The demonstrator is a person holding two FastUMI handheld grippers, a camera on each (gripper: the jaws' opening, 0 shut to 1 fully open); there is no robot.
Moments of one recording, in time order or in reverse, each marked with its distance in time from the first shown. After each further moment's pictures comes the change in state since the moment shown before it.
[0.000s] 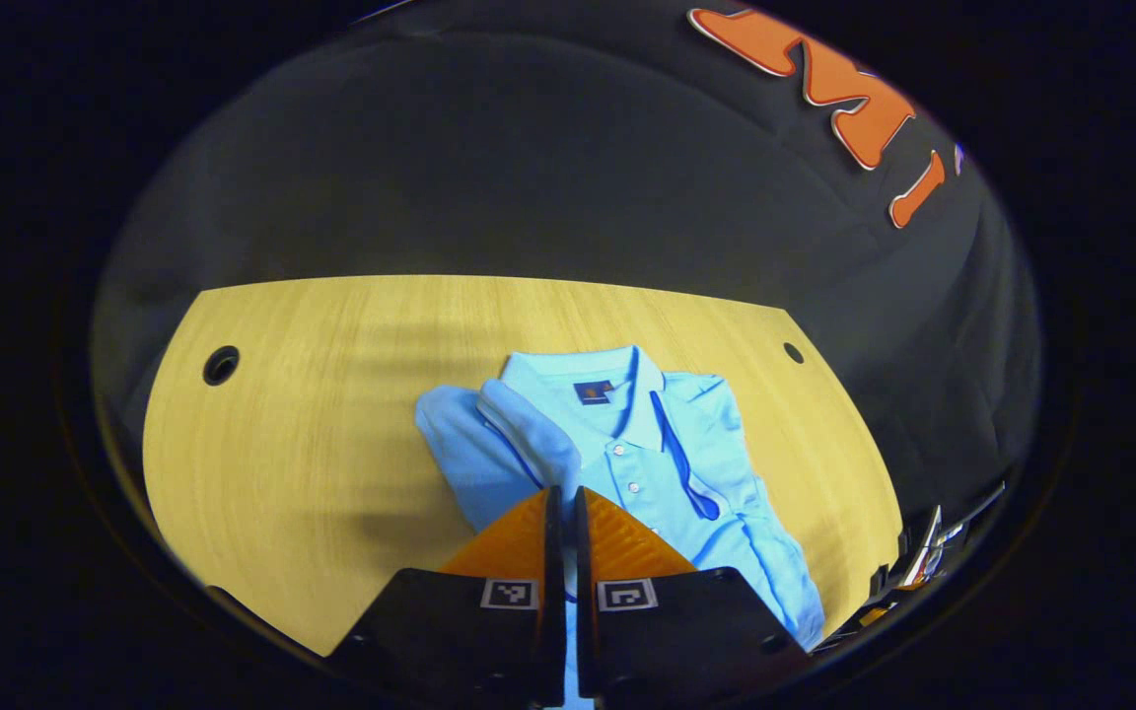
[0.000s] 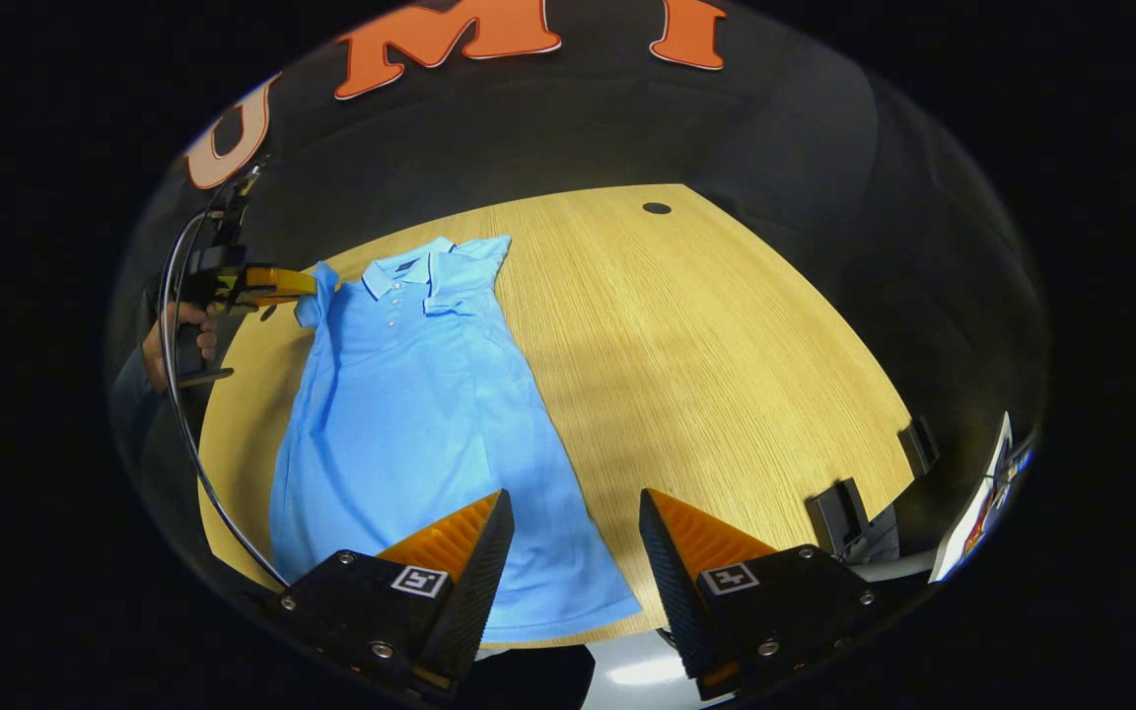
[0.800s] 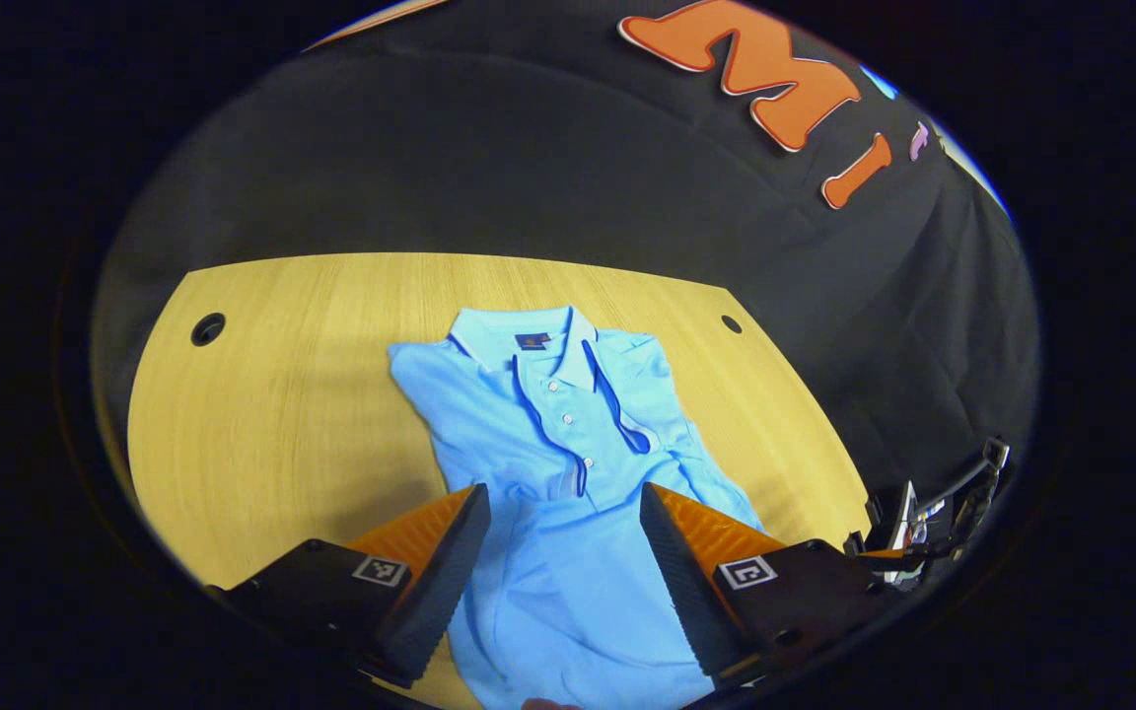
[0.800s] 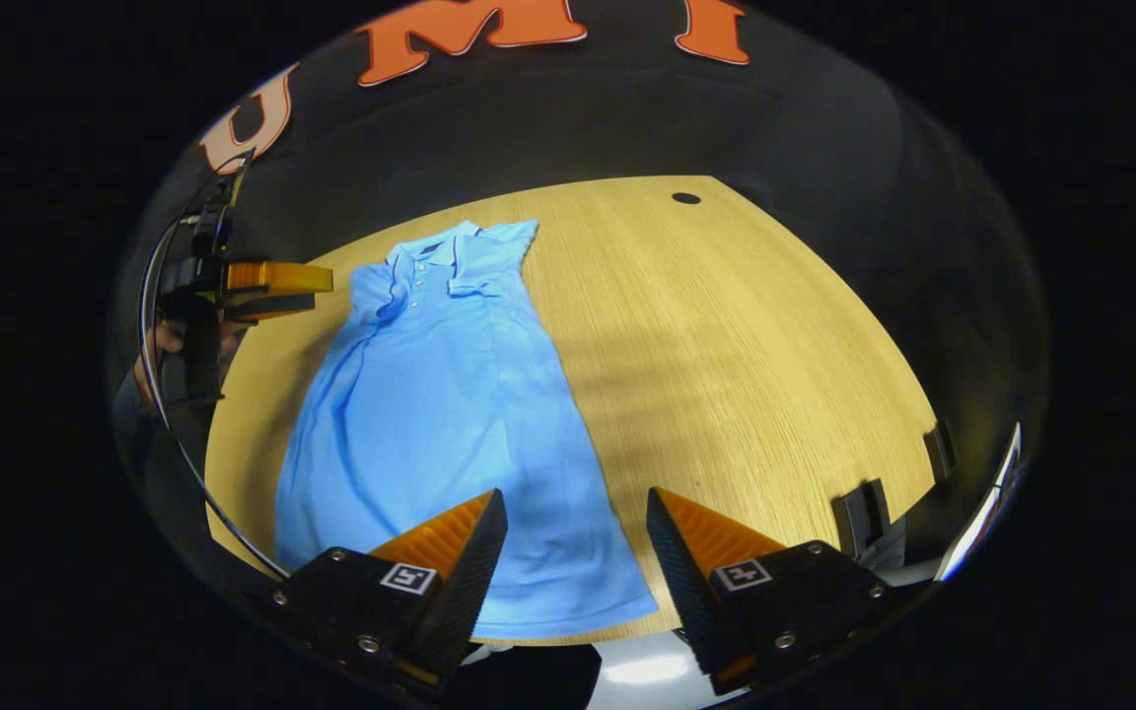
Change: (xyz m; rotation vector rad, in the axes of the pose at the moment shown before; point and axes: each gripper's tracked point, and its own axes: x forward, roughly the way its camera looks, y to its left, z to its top) left arm -0.069 -0.025 -0.062 0.036 -0.008 -0.068; right arm 0.014 0.027 -0.003 -0.059 0.002 0.114
